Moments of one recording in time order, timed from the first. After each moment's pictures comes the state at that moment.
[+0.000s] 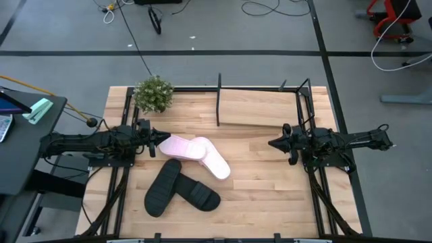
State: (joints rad) left arm 0.04 0.21 0.08 -0.06 -0.24 -0.43; right arm 0.09 0.09 0.03 0.04 0.14 0.49
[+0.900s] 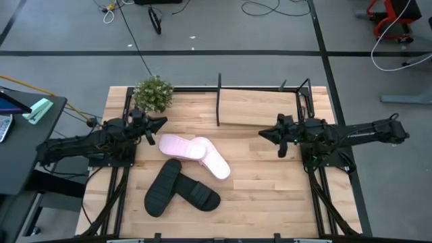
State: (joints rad) left arm 0.19 0.25 0.16 0.12 -0.26 -0.39; right arm 0.03 0.64 0.37 0.17 0.15 0.42
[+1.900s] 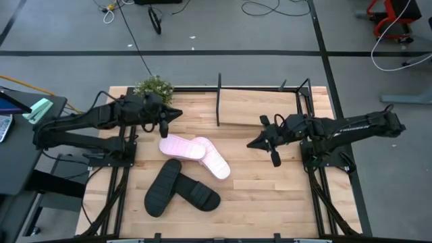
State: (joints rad) left arm 0.14 0.87 0.93 -0.37 -0.18 -0.32; right arm 0.07 0.95 0.70 -0.01 -0.13 0.08
